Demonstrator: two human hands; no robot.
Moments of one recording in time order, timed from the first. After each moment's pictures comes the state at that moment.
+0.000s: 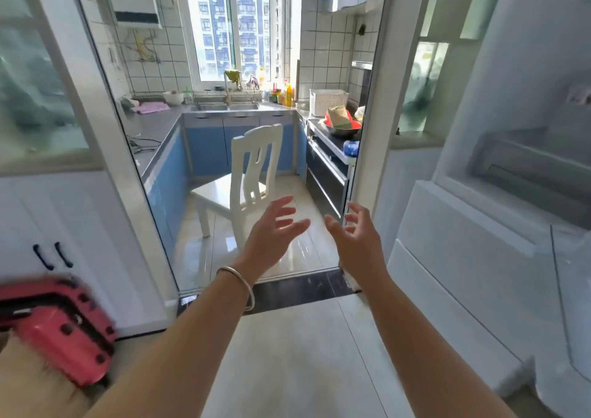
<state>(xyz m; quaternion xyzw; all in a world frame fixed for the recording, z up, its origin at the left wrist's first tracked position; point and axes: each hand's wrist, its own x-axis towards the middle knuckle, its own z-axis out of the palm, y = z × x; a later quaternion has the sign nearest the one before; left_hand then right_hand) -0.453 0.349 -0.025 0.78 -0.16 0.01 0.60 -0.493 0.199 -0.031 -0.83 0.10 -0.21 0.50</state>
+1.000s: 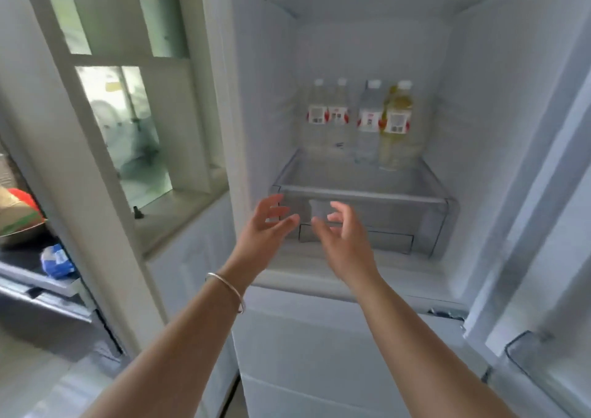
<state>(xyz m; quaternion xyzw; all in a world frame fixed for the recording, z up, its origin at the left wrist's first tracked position) -0.100 -0.182 0.020 0.57 -0.48 -0.31 0.59 -0.236 -0.222 0.013 -0.67 0.46 -0.45 0.36</state>
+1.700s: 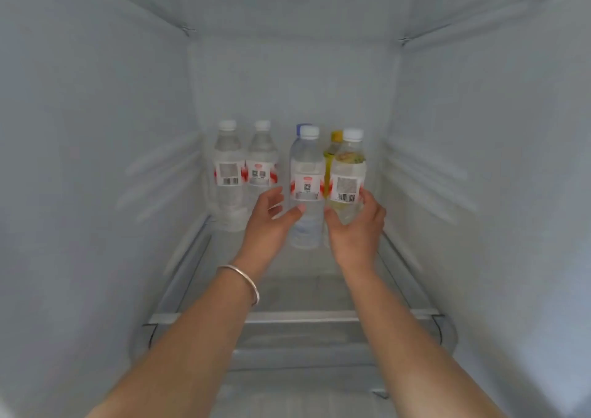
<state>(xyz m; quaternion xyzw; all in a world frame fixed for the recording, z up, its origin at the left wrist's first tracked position) -0.148 -0.518 0.065 0.49 -0.50 -0.35 0.62 -0.274 -0.536 0.052 -0.53 0.55 -0.62 0.16</state>
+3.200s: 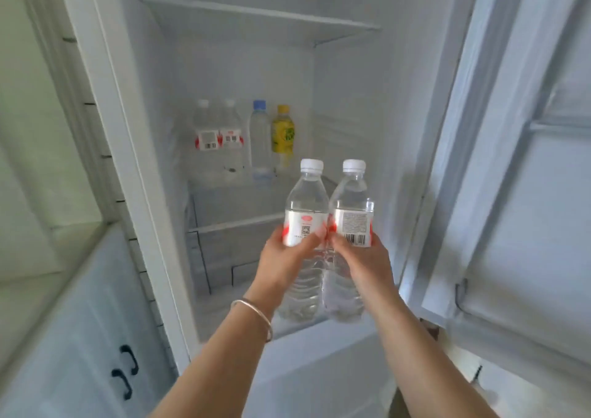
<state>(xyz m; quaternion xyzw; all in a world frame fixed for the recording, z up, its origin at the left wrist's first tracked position) -0.131 -0.264 0.021 0.39 -0.58 -0.53 0.48 -0.263 -0.226 0.017 -0.40 0.57 -0.63 0.33</state>
